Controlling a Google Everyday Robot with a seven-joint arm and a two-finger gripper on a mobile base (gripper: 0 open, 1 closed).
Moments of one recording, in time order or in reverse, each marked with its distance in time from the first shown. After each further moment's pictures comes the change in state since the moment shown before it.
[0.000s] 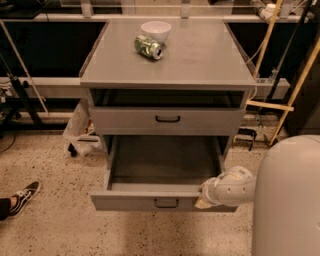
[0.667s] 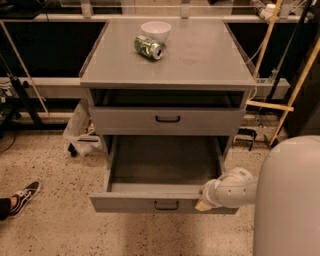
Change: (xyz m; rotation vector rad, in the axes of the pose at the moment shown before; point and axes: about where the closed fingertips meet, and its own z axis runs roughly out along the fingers) arm 0.002 0.007 -0.001 -0.011 0.003 0.012
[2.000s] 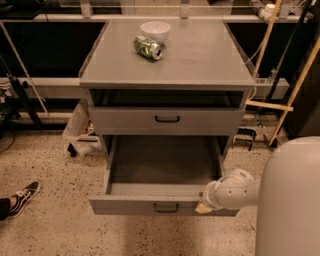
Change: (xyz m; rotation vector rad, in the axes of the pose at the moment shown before) arm 0.005 0.009 -0.004 -0.015 0.012 0.024
